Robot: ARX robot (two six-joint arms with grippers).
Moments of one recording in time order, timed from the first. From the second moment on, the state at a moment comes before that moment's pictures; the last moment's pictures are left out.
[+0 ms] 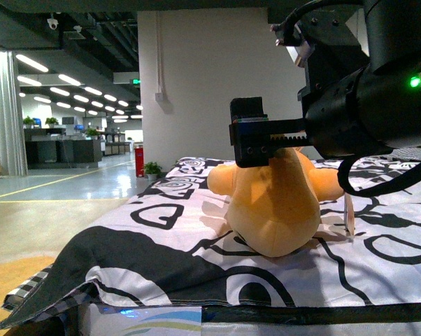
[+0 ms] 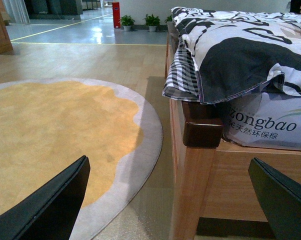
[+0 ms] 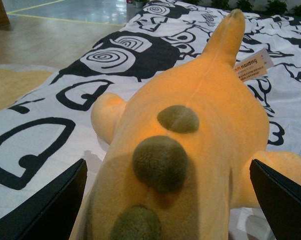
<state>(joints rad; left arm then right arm) 0.00 0.00 0.01 0.00 0.00 0.00 0.40 1.60 1.16 0.34 0.26 -0.02</state>
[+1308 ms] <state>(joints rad) 0.00 0.00 0.01 0.00 0.00 0.00 0.42 1.56 1.11 0.36 0.20 0.08</state>
